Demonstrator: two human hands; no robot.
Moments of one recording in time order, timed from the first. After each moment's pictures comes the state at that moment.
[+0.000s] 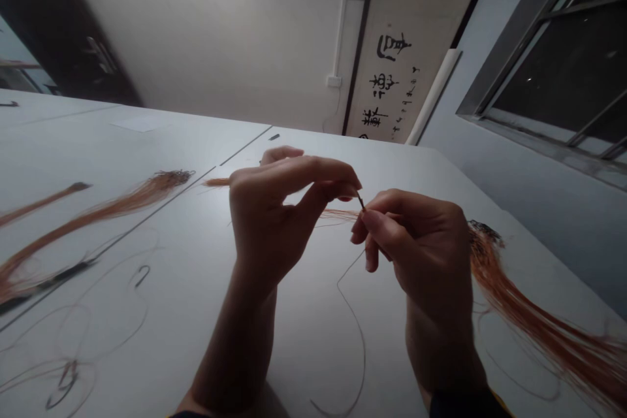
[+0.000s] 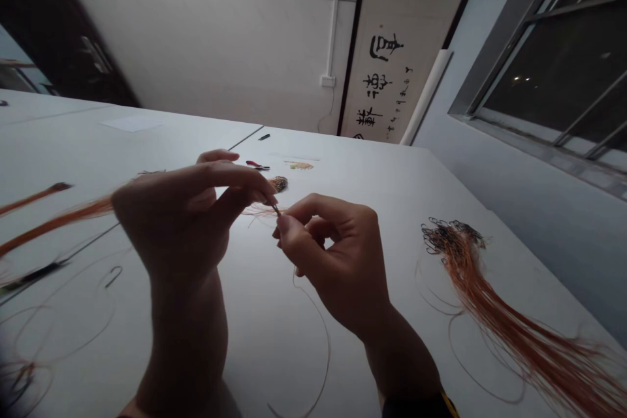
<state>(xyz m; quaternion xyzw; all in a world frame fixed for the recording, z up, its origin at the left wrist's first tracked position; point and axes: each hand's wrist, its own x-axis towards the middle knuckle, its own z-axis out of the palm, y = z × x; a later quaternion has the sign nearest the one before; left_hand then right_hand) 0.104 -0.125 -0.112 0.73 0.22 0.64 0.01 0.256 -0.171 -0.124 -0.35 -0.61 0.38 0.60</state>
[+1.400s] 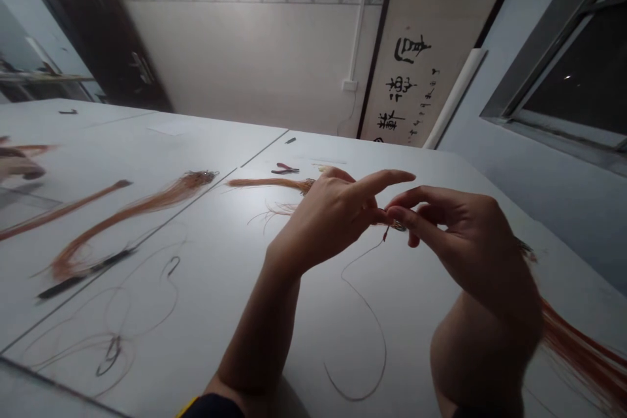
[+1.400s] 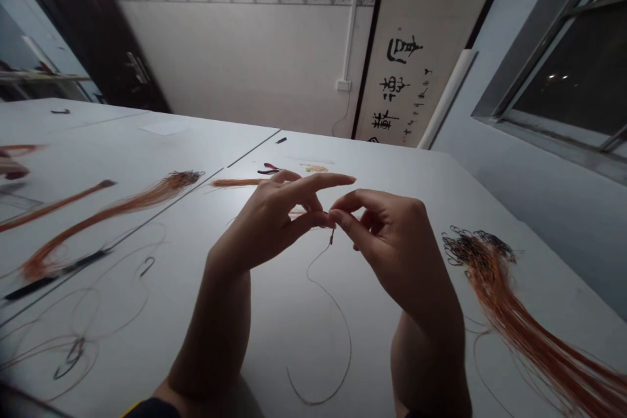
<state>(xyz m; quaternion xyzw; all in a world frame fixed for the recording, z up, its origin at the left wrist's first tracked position) 0.110 -0.108 -0.121 0.89 0.24 0.39 0.01 0.294 -0.151 -0.129 -0.47 -0.73 0.14 0.48</state>
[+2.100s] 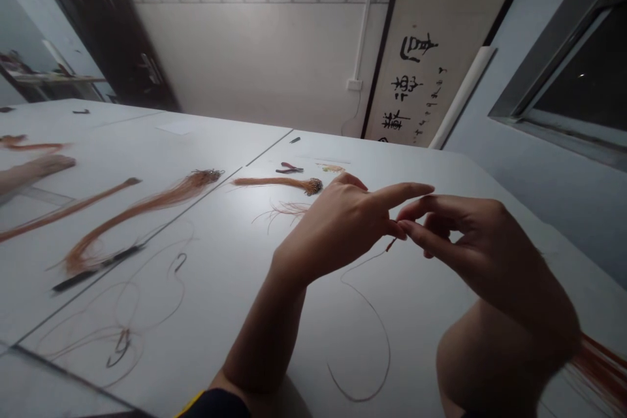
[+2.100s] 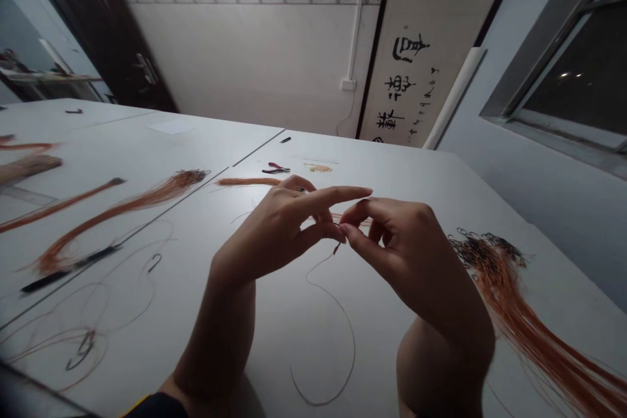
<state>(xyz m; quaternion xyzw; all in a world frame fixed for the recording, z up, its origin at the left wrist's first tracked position) 0.114 -0.116 -0.122 0.90 0.25 0.34 0.01 0.305 -0.153 -0.125 -0.45 -0.79 0.14 0.40</state>
